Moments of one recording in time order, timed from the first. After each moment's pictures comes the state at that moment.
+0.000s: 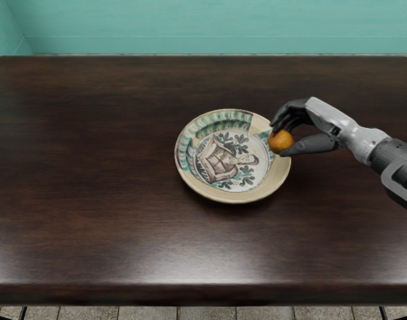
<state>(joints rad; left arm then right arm) -0.06 0.00 -0.08 -0.17 0.05 -0.03 -0.02 0.47 -0.80 0.81 1.70 -1.04 0.00 -0.04</state>
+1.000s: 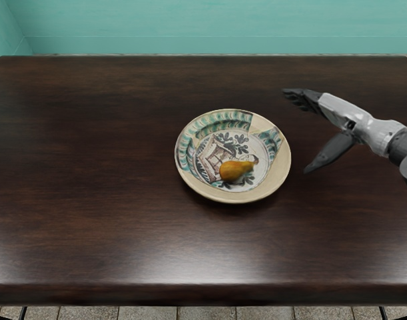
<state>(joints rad) -0.06 0.00 -0.08 -0.17 0.05 -0.03 -0.02 0.49 -0.88 0.86 1.69 -0.99 0.11 -0.09</state>
